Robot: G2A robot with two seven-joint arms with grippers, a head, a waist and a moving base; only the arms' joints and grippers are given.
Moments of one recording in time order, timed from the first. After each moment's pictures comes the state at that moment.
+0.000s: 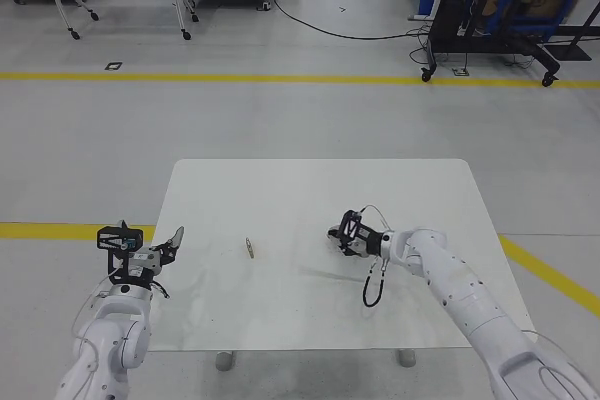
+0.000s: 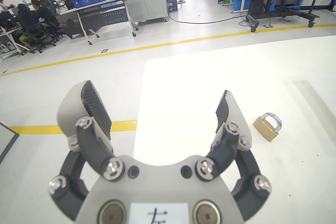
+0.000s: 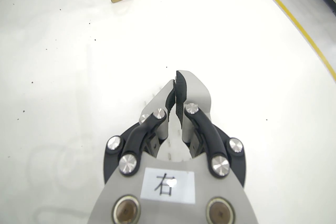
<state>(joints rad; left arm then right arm) 1.73 -1.15 -1.60 -1.80 1.33 0.00 0.00 -1.00 -1.22 0.98 -0.95 -1.45 -0.79 -0.12</state>
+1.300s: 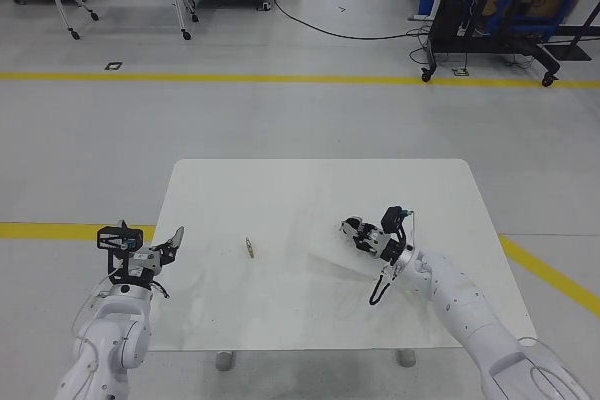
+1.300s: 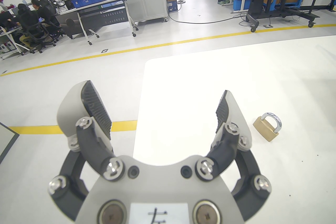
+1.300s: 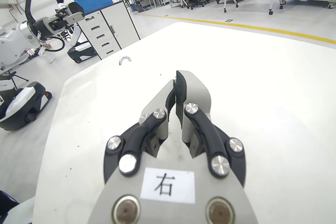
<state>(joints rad) 1.73 -1.15 -1.60 -1.80 1.33 0.00 0.00 -0.98 -1.27 0.98 -0.64 -1.17 -0.92 -0.56</state>
